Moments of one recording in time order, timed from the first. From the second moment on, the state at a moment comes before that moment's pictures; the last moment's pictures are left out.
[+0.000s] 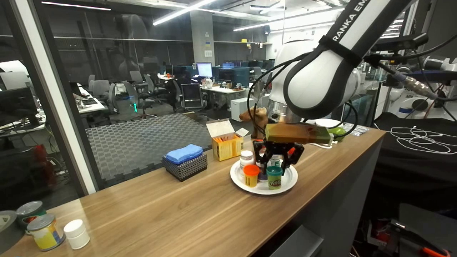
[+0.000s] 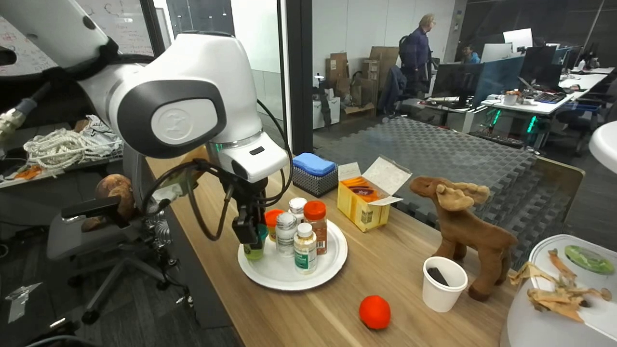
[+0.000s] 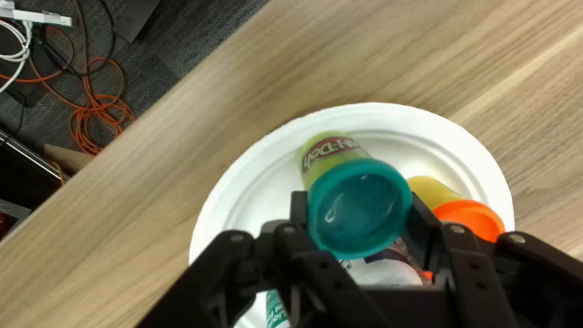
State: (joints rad) arm 0.00 0.17 -0.01 -2.44 0.00 2.73 0.80
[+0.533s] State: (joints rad) arm 0.02 0.21 -0.04 -2.39 0.00 2.73 0.80
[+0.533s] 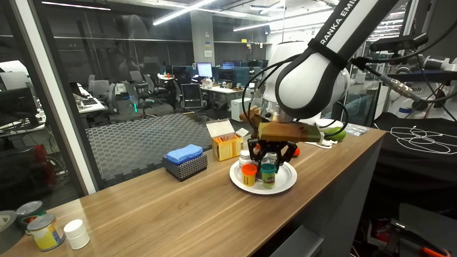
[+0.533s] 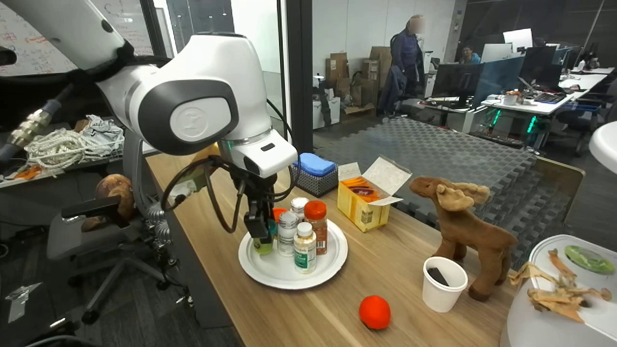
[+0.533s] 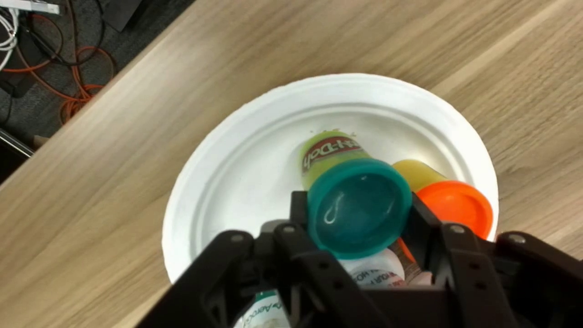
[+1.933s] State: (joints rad) arm 0.06 0.18 -0.10 -2.40 -0.04 2.69 0.72
